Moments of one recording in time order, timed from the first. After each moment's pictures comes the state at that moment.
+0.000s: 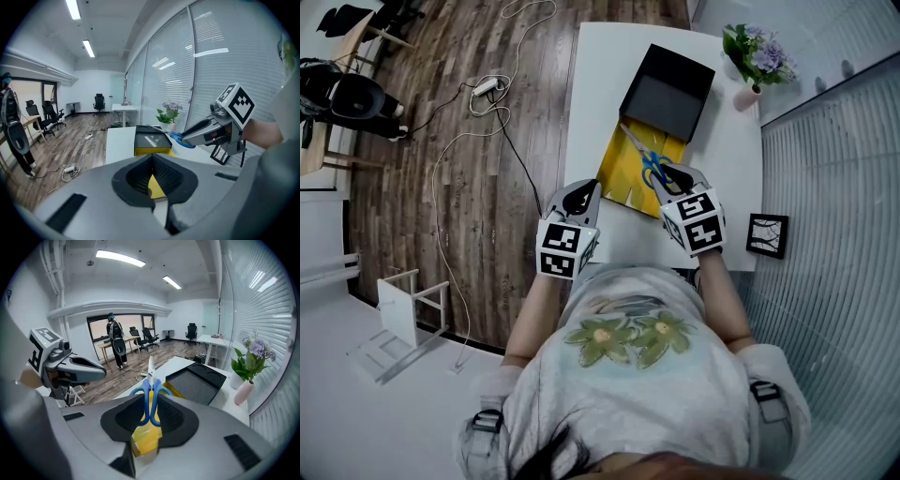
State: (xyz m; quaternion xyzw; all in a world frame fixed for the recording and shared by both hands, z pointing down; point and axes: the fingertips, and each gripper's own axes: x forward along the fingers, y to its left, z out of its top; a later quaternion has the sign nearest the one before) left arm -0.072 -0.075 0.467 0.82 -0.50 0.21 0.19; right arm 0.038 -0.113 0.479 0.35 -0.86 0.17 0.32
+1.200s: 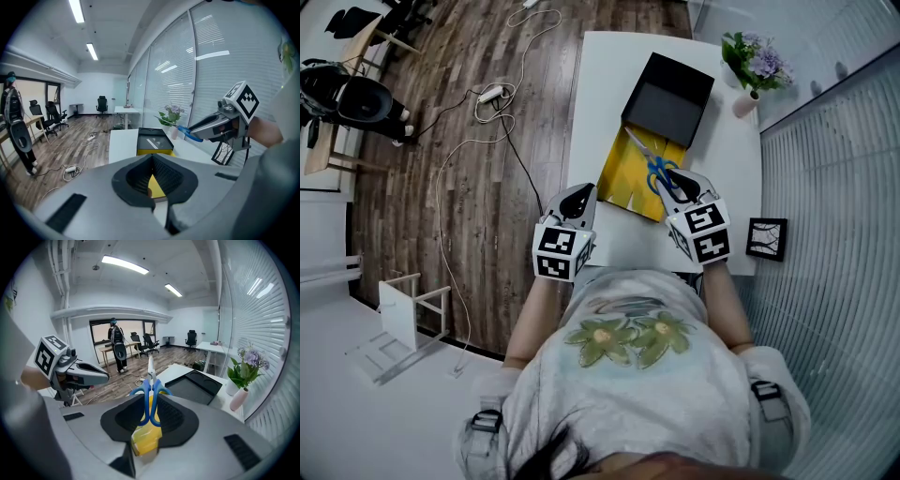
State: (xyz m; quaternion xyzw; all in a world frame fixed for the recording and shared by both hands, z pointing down) left arm -0.081 -0.068 0.460 0.82 -0.51 0.19 0.19; right arm 0.046 -0.103 0.449 0.36 -0.88 0.14 0.29
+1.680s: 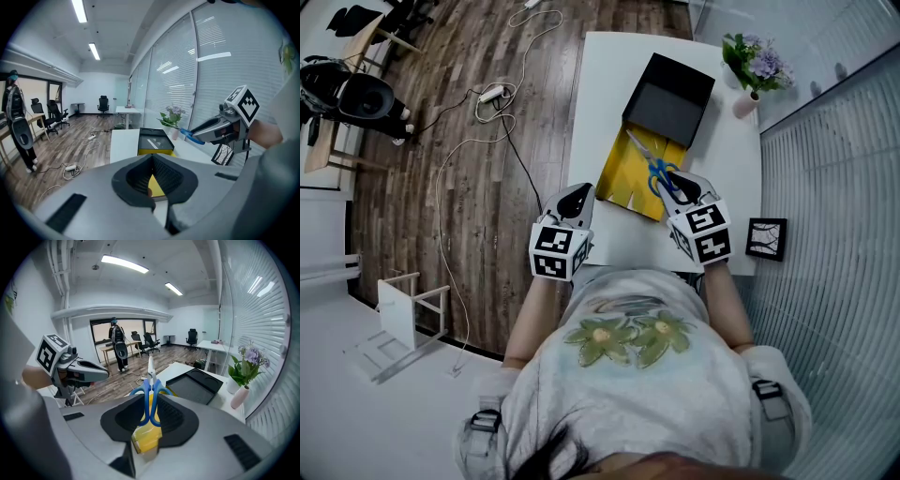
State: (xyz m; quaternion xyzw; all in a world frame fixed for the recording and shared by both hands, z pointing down) left arm -0.086 -0.062 0.461 0.81 -0.52 0.18 0.19; right arm 0.049 -0.095 0.455 0.35 -0.87 0.15 0.30
